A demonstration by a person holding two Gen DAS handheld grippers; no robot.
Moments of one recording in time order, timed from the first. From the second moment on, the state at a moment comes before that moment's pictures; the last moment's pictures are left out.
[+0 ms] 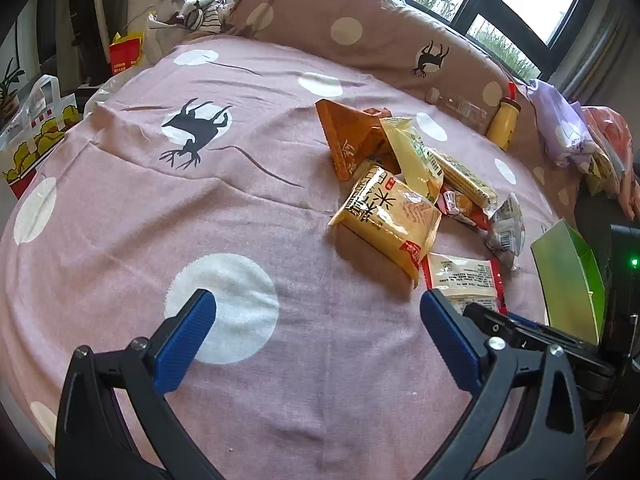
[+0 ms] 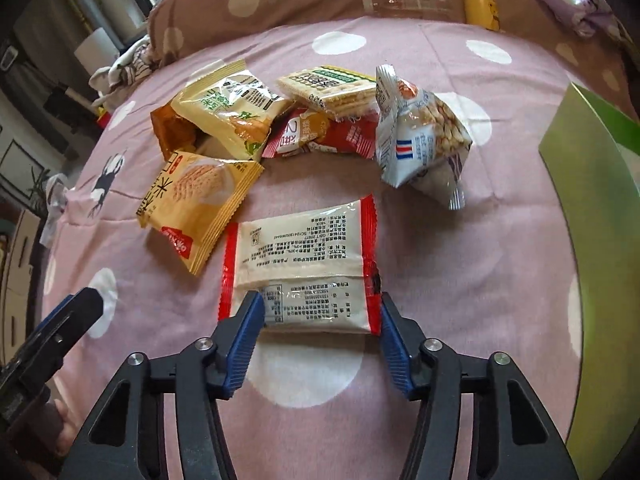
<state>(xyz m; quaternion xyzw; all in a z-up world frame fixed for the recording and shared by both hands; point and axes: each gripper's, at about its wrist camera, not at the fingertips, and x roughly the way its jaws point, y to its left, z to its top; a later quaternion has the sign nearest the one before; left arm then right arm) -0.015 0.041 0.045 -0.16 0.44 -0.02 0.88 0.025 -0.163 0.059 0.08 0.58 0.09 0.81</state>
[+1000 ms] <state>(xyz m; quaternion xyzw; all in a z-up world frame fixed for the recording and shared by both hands) 0.032 -0.053 0.041 -0.03 0.51 -0.15 0.84 0.035 -0.242 0.063 0.28 0.56 0.09 0.78</state>
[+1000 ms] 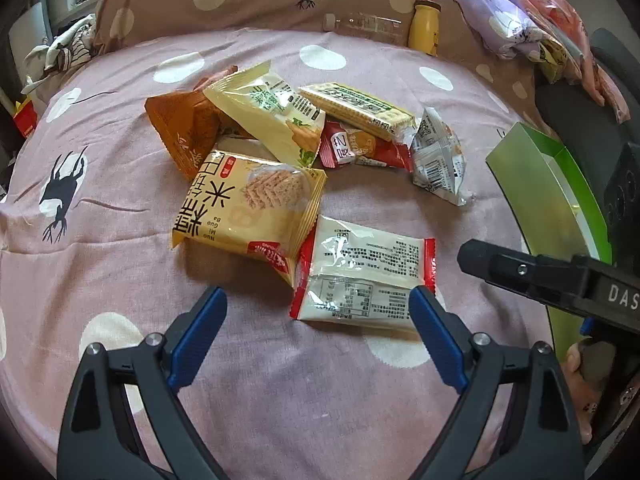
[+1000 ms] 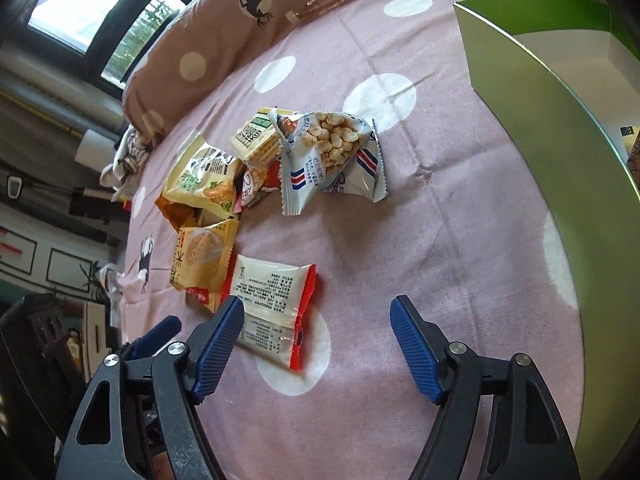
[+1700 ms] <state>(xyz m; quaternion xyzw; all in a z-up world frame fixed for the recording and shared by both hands) 0.046 -0.063 0.018 -0.07 0.52 -0.23 0.82 0.052 -0.203 0.044 0.28 0.57 0.12 0.76</state>
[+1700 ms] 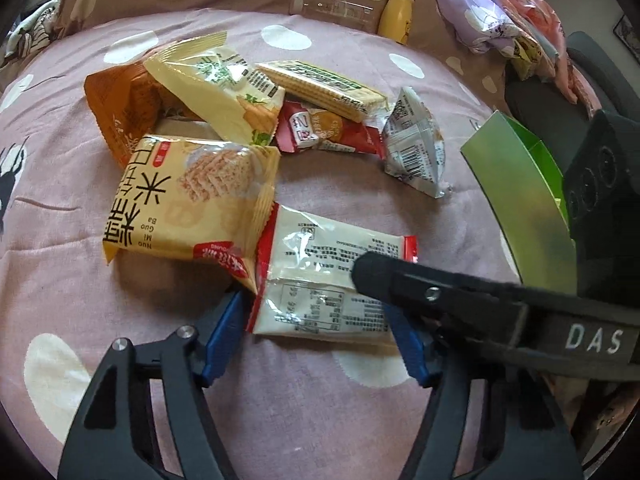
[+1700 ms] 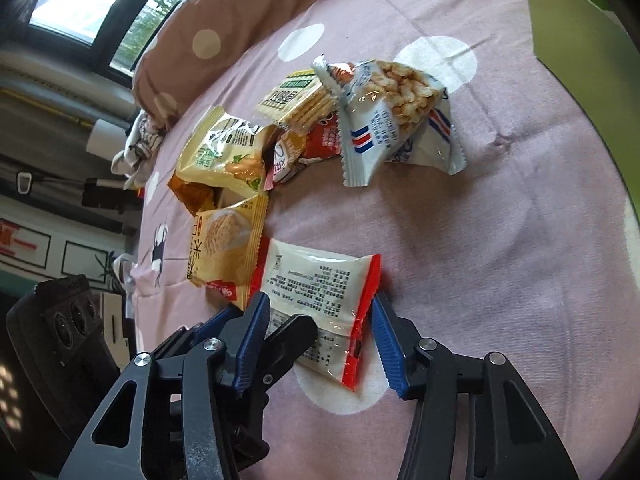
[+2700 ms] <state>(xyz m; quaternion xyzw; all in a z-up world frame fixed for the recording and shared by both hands) -0.006 -0.107 0.103 -0.05 0.40 -0.25 0.88 0.009 -0.233 0.147 0.19 0.44 0.11 0.87</state>
